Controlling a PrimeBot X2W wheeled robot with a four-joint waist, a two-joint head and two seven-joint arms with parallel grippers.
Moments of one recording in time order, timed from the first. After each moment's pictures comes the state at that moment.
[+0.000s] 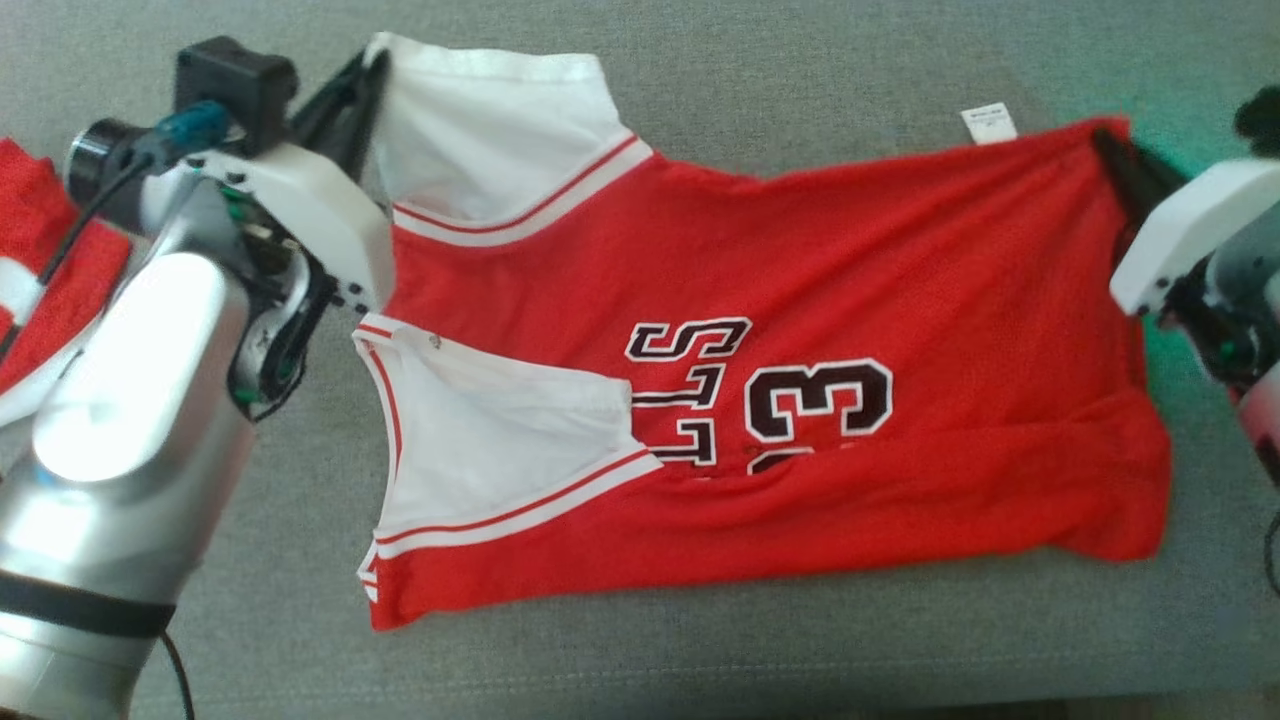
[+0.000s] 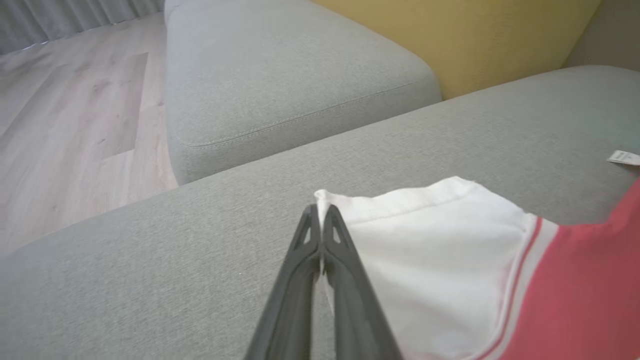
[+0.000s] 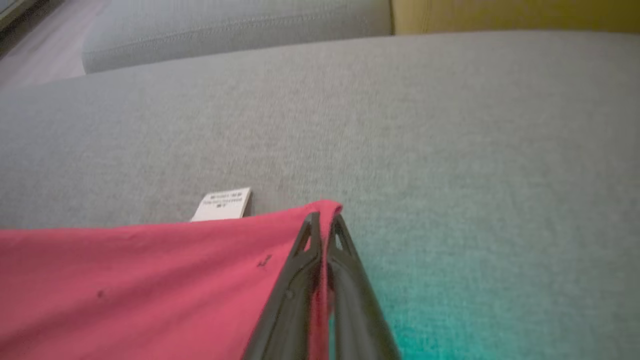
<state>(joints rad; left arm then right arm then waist) -0.77 0.39 -0.60 0.35 -0.47 0.05 0.08 -0.82 -0.52 0.67 0.79 0.88 0.13 0.10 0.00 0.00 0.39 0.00</state>
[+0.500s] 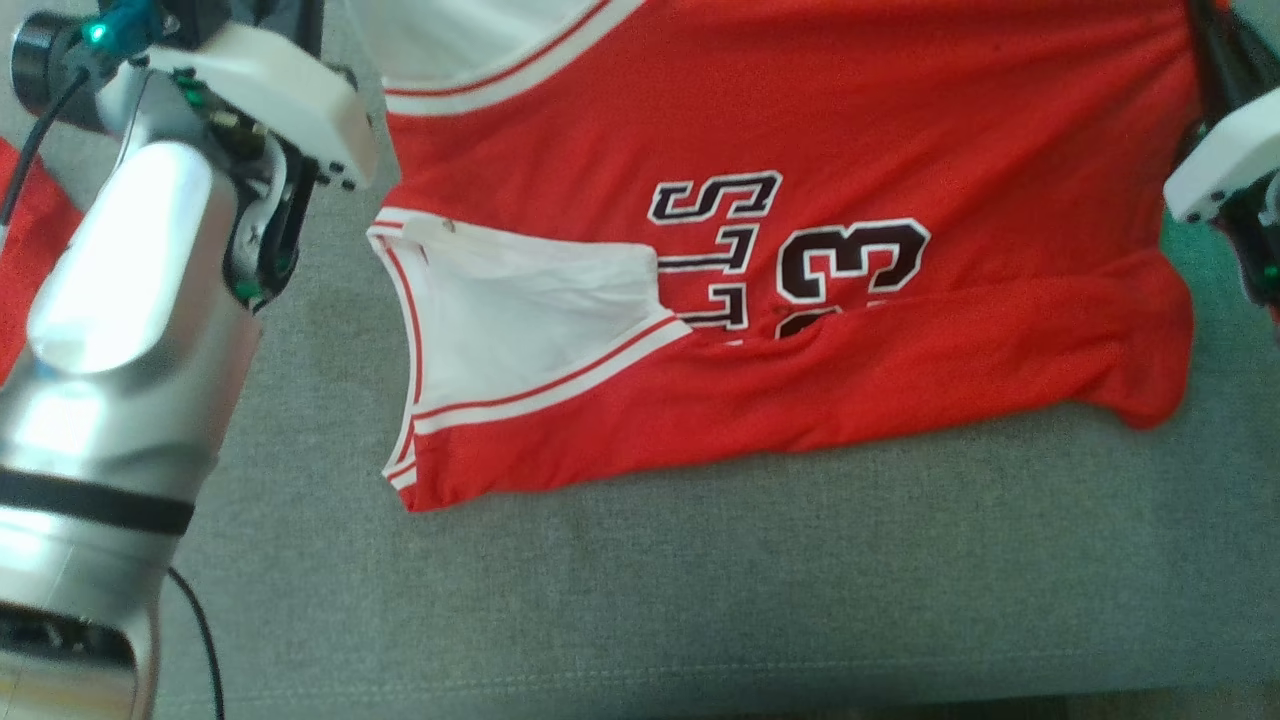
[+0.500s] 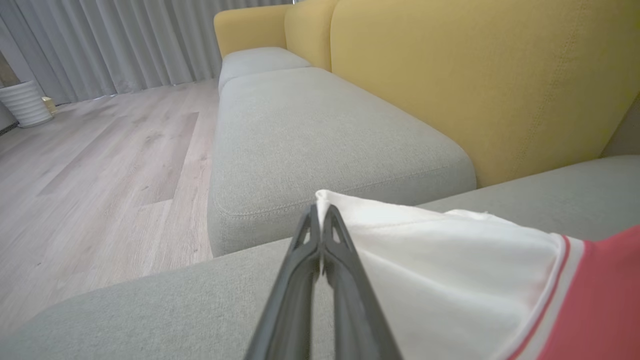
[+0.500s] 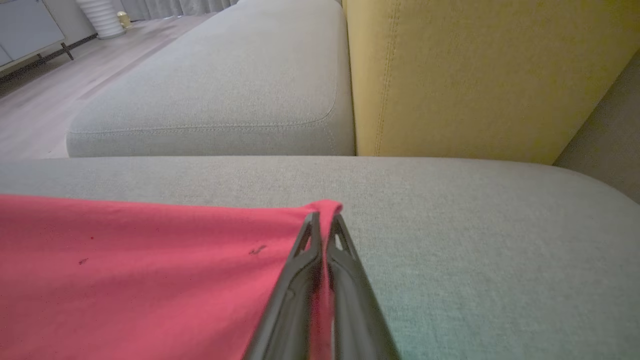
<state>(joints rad) -0.93 0.31 -0.56 0.55 -0.46 0.08 -0.12 -0.99 -0.51 0.69 0.95 0.82 0.13 -0.15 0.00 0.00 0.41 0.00</state>
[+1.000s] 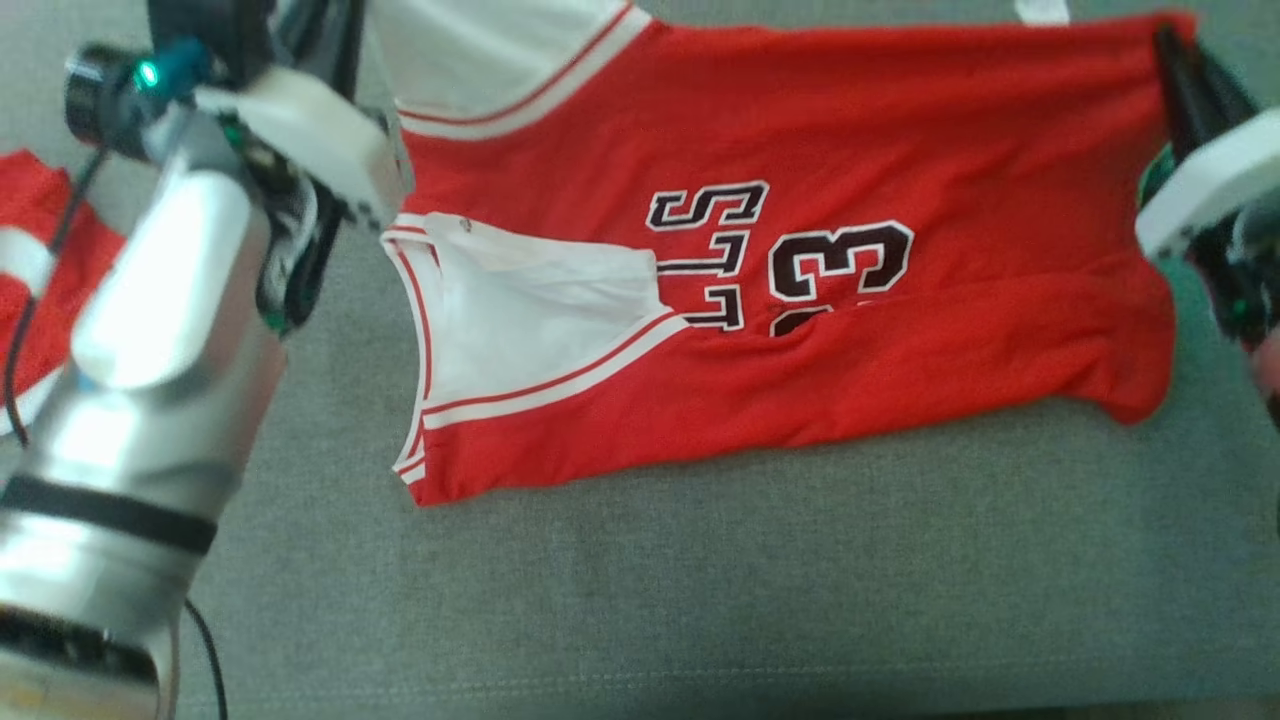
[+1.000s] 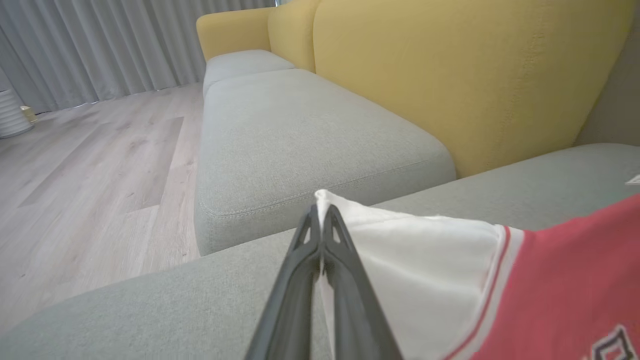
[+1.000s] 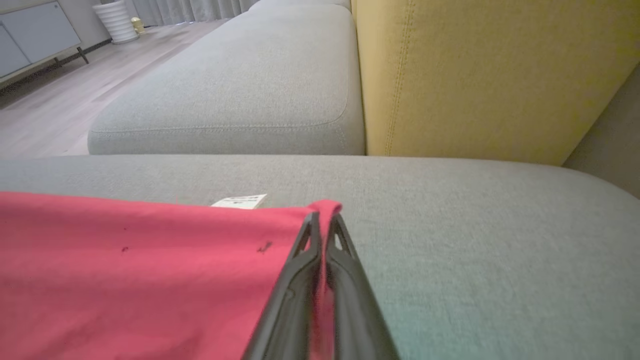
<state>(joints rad) -0.94 0.28 -0.60 0.66 -0.45 0.02 -0.20 -0.98 -0.50 0.77 0.97 0.86 0.13 -0.20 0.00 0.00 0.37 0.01</state>
